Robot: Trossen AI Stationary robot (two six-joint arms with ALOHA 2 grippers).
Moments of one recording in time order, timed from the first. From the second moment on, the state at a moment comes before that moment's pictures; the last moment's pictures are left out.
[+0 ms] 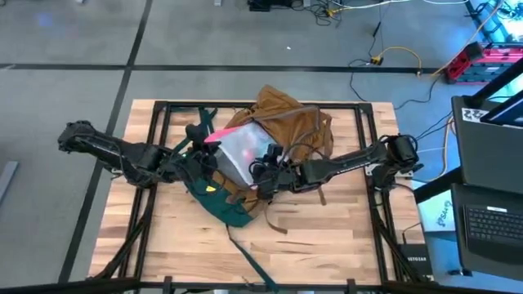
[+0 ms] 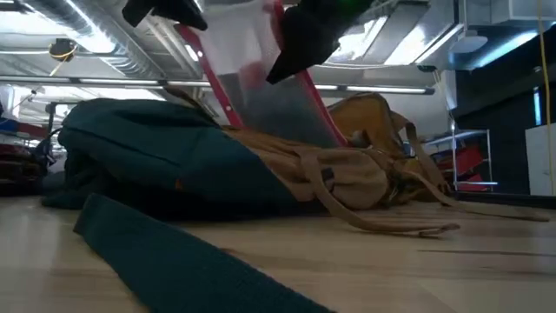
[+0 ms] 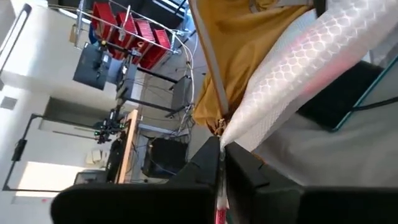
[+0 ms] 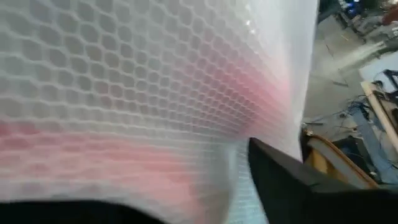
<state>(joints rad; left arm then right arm) -0.30 1.14 1.03 -0.60 -1.02 0.45 0.20 1.79 1.37 -0.38 0.65 -0.08</state>
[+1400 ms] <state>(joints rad) -0.33 1.14 1.02 -0.95 -0.94 0.03 0.38 1.75 1.79 -0.59 1.24 -0.53</state>
